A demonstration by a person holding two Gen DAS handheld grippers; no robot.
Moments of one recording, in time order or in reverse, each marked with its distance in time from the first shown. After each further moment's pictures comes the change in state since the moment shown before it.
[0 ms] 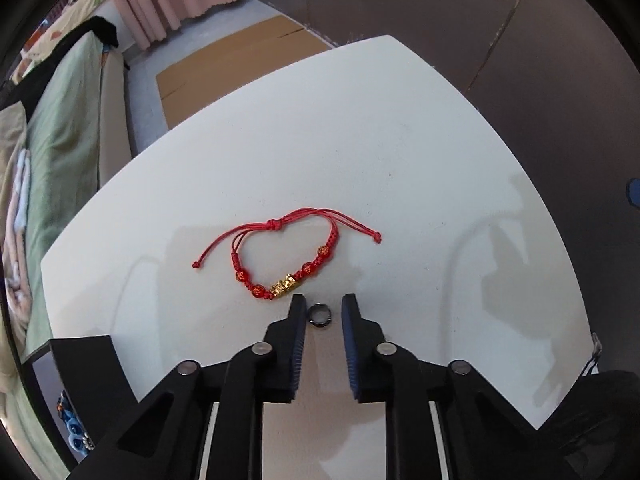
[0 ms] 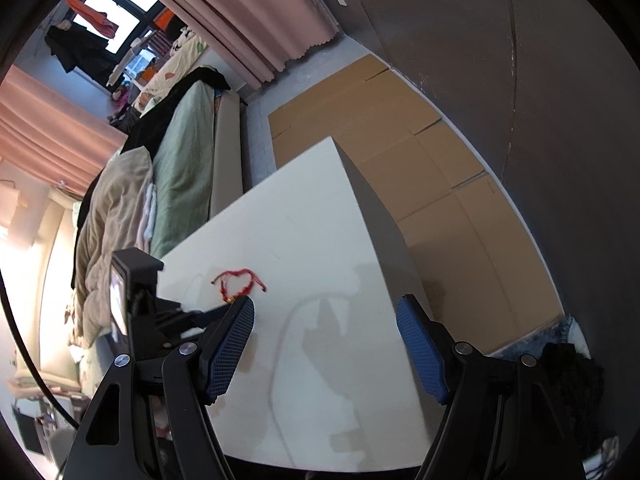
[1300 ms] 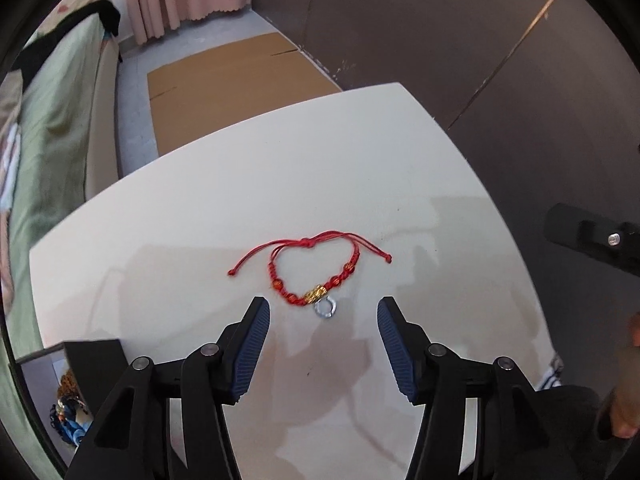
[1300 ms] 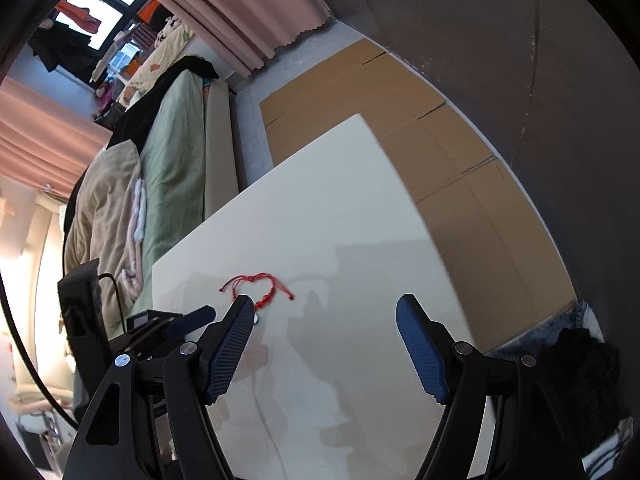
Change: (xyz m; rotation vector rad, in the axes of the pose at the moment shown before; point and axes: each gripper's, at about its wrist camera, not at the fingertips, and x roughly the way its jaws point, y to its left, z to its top) left arm -0.026 0.027 0.005 -0.061 -0.083 -0.138; right arm 0.045 0.032 0.005 0.047 0.047 -0.041
